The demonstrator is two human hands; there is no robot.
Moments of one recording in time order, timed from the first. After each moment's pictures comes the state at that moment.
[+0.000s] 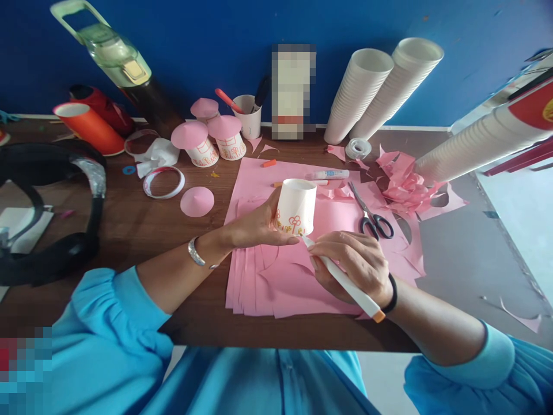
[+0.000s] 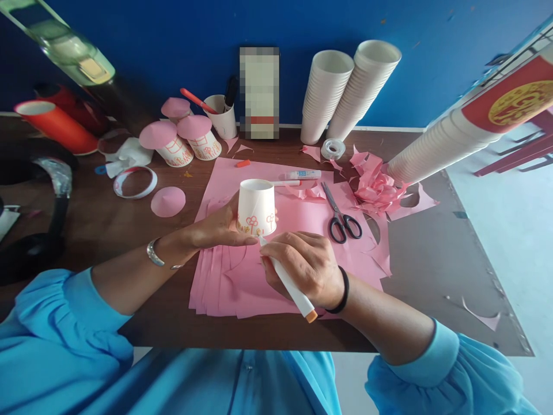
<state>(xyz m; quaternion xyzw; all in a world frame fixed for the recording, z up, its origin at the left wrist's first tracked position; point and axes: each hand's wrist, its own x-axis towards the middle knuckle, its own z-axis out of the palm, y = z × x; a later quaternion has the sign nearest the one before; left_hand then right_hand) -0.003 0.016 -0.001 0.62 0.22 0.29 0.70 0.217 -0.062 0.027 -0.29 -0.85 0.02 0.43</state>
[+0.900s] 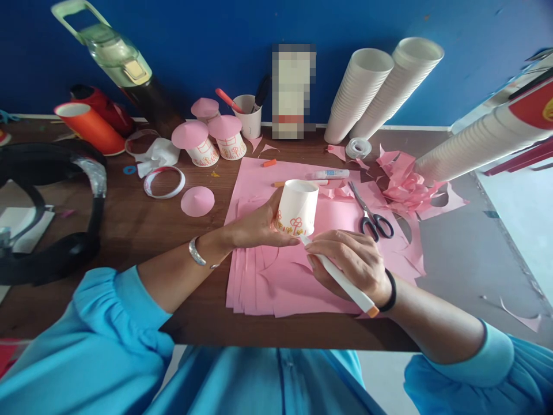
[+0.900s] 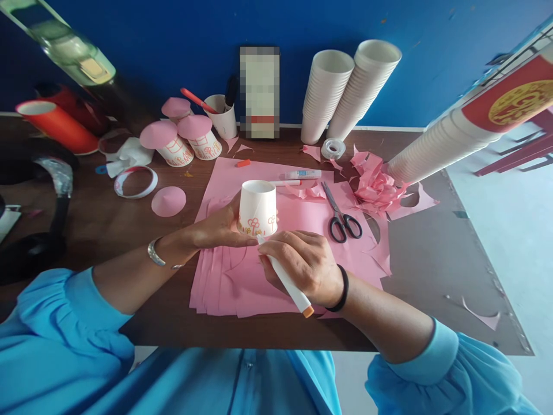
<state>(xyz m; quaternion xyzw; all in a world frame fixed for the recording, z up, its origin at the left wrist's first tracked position) -0.004 0.017 -0.002 0.64 0.22 0.29 0.68 0.216 -0.059 0.027 -0.29 -0.86 0.01 0.42</state>
